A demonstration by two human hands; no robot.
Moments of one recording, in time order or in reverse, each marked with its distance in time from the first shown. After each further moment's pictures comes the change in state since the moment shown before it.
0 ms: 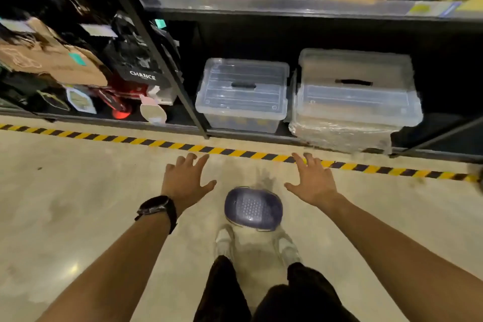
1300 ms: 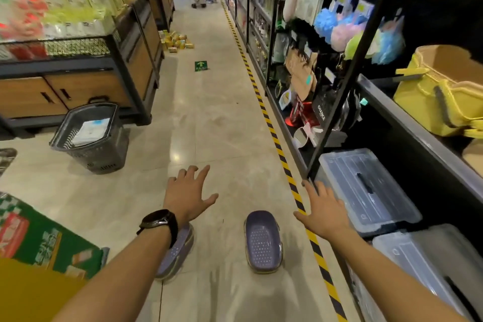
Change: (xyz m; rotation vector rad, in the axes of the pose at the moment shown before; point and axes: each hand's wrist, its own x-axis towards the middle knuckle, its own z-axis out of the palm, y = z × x) left_hand -0.293 0.296 -0.040 -0.294 0.191 -1.242; right_hand -0.042 0.066 -0.123 -0.459 0.110 -1.133
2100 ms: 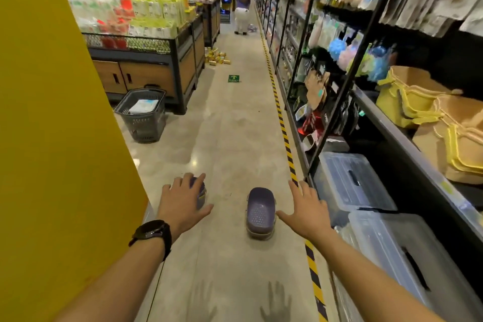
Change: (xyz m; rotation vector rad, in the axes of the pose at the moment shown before) left_hand -0.396 0.065 -0.004 -0.061 0.112 -0.202; right_hand -0.318 0.012 0.016 -0.002 0.080 -0.197
